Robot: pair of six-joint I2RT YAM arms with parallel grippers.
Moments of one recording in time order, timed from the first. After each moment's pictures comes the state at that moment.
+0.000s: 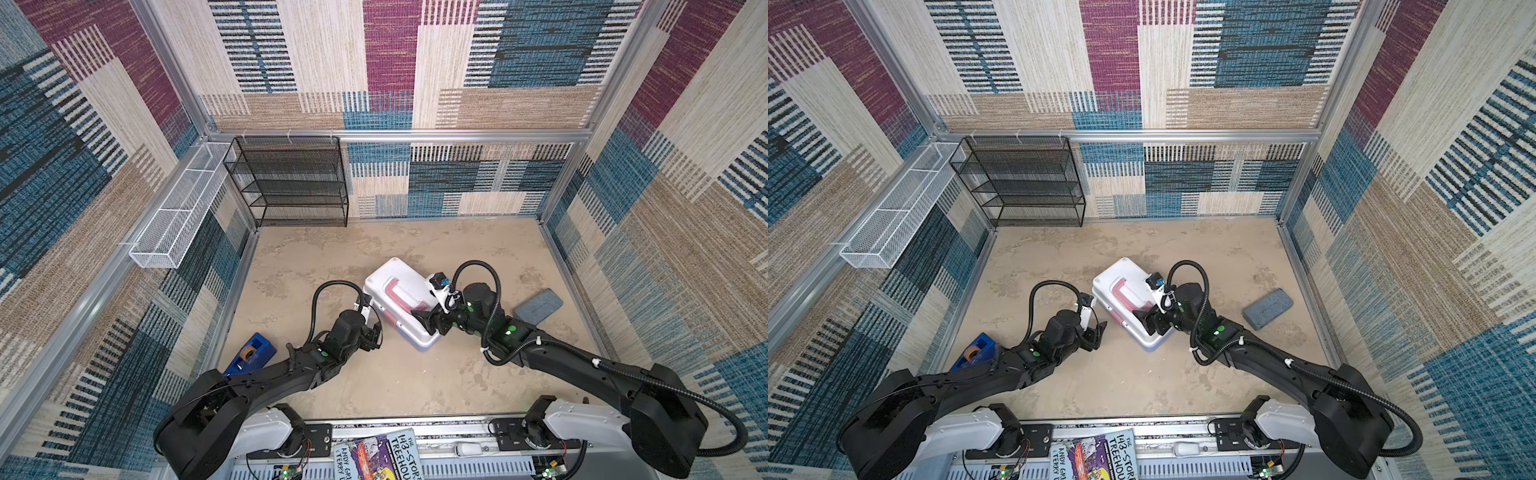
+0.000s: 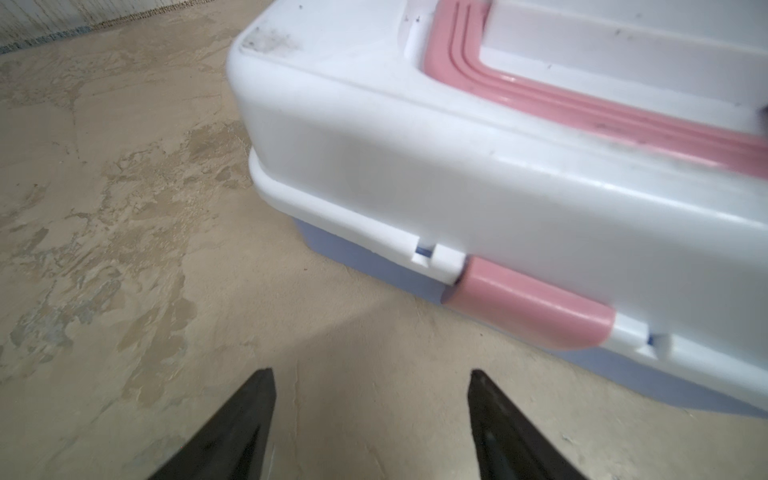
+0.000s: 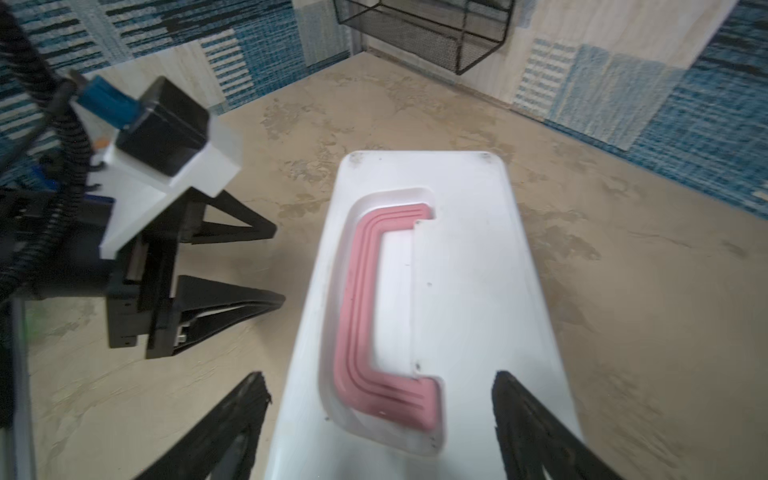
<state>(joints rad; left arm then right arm) -0.71 1.22 0.44 0.17 -0.27 -0.16 0.67 1.16 0.63 0.12 -0.11 -0.01</state>
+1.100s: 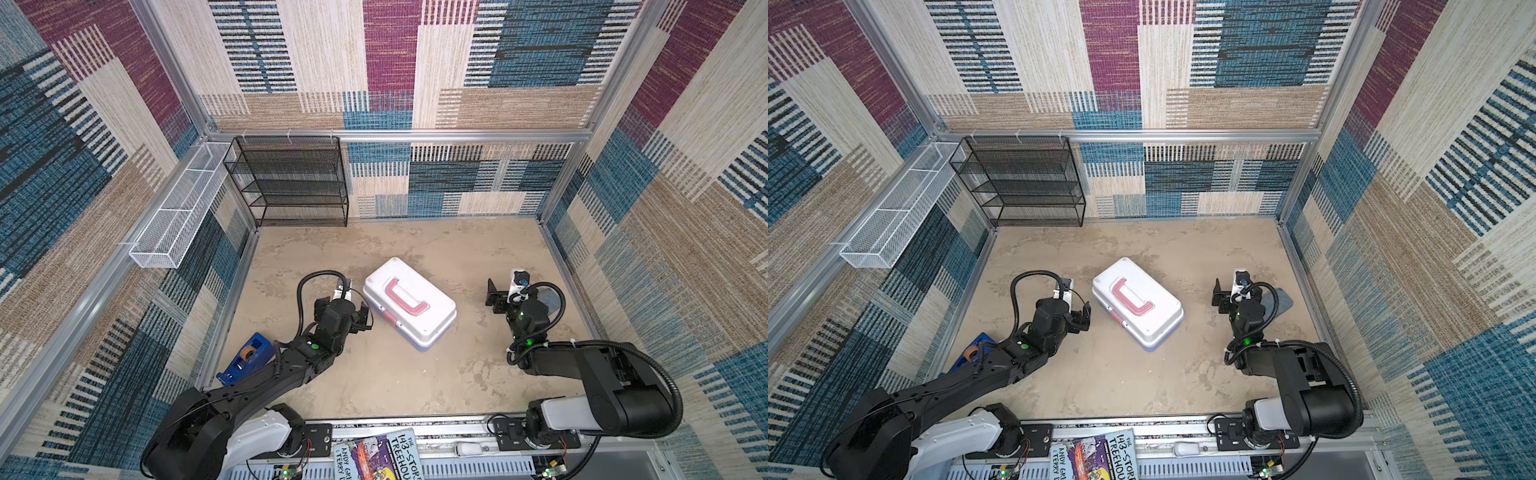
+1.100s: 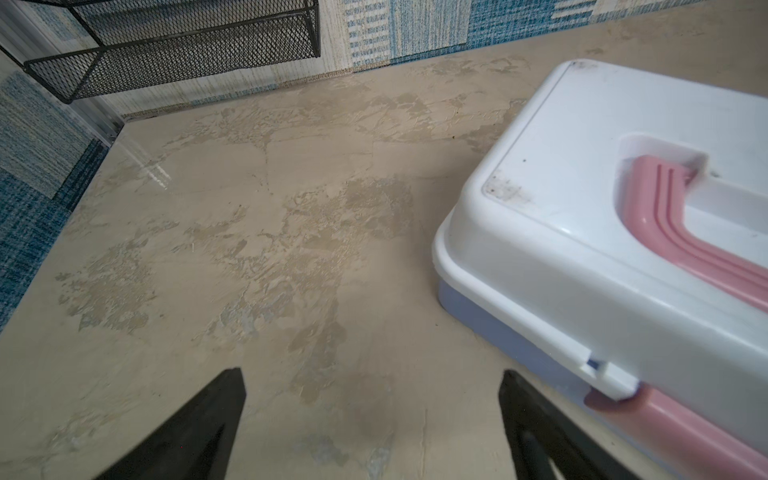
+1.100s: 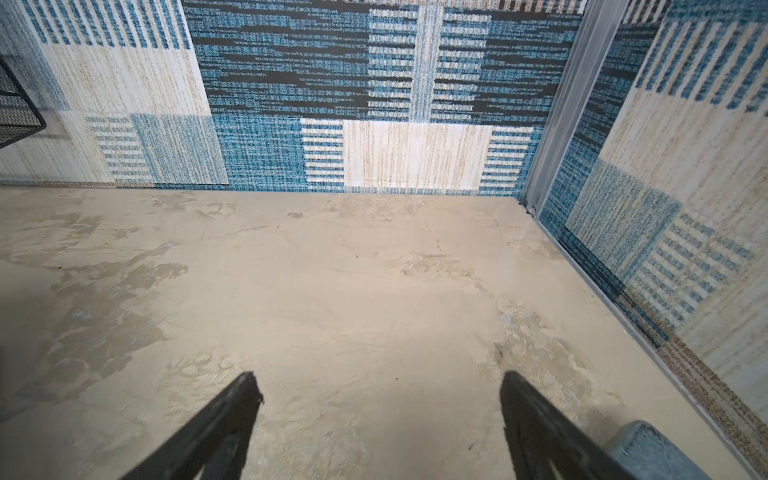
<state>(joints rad) -0.62 1.13 0.51 0.06 -0.51 -0.16 0.09 1.42 0.22 1.08 0.15 -0.02</state>
